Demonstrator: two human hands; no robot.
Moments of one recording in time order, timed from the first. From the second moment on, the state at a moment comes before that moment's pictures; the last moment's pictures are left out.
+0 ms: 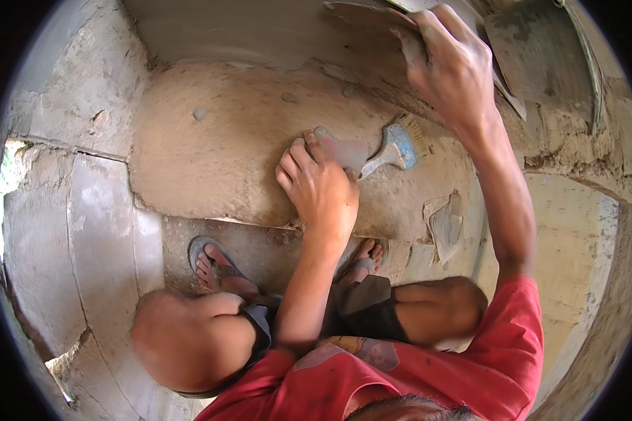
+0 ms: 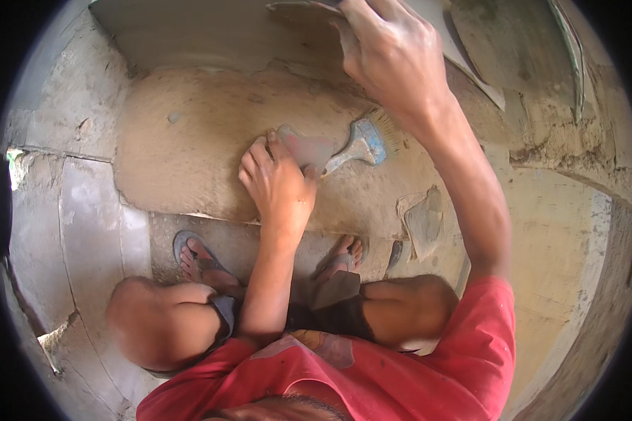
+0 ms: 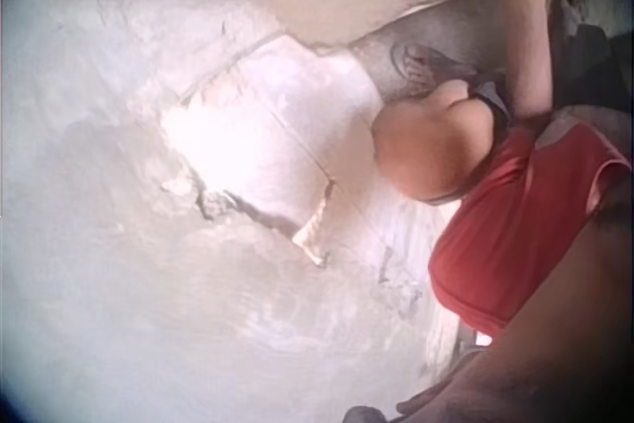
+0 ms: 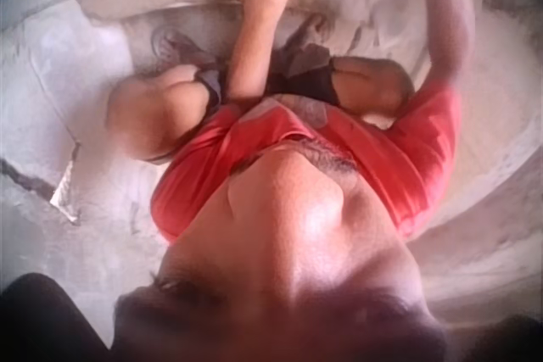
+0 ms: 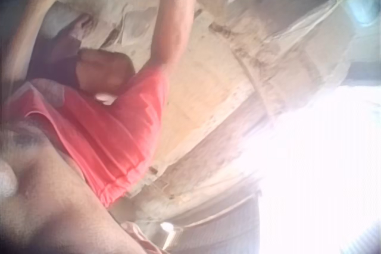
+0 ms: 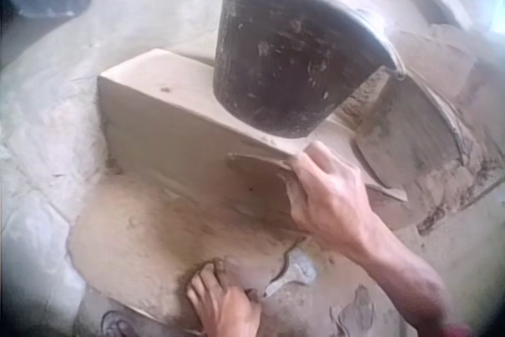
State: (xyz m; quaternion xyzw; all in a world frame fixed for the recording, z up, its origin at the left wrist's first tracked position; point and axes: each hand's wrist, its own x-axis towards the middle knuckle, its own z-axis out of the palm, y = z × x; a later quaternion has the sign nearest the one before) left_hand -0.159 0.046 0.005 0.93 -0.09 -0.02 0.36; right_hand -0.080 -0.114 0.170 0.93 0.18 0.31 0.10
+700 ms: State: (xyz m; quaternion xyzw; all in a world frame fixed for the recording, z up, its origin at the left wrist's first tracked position) left_hand 0.004 -0.004 0.034 0.75 -0.16 0.30 0.56; right_hand -0.086 -0.154 0.177 0.89 0.12 0.44 0.08
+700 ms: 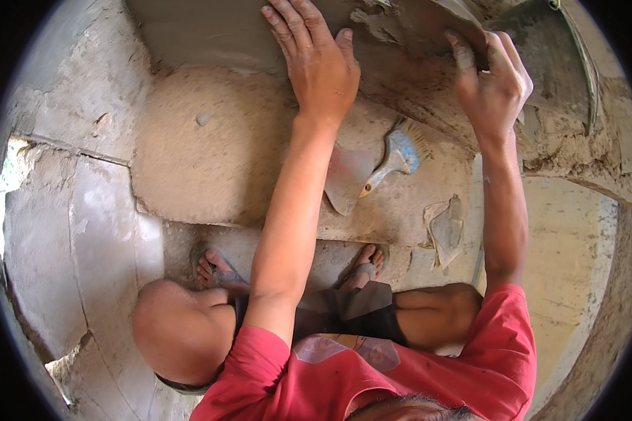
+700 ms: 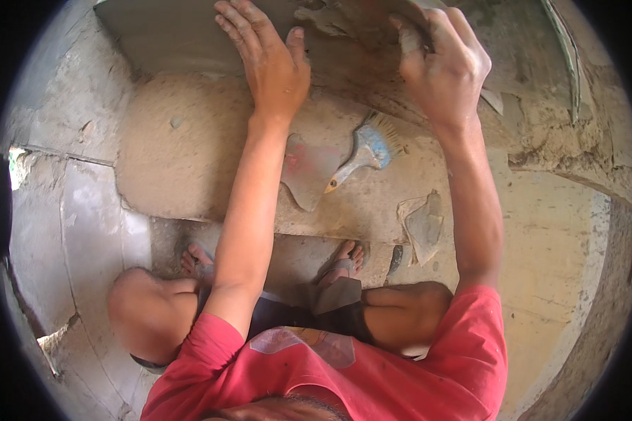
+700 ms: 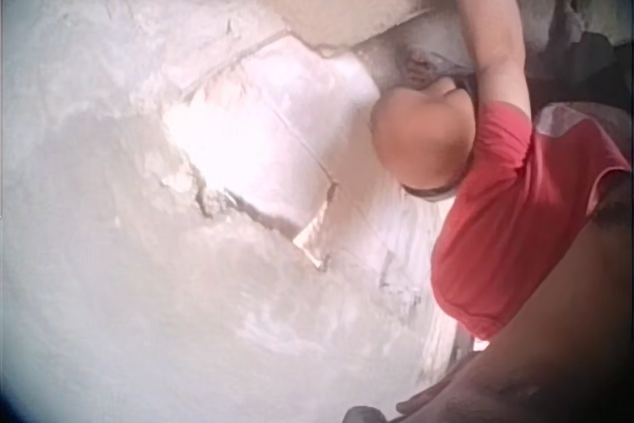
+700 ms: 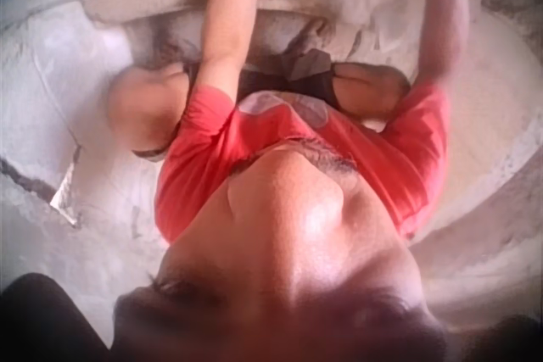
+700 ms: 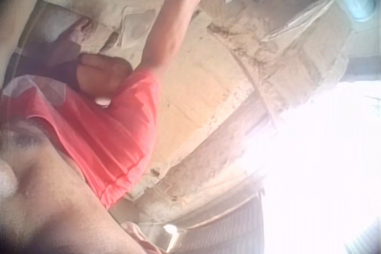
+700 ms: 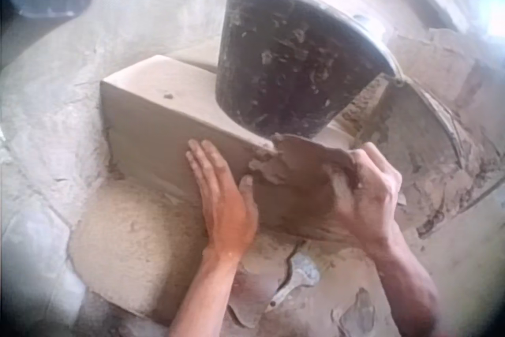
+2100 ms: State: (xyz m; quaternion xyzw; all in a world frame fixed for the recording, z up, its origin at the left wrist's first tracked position) left_hand 0.022 0.021 0.001 0.75 -0.20 0.35 0.52; right_hand -0.099 -0.120 0.088 0.86 0.26 0.42 0.09
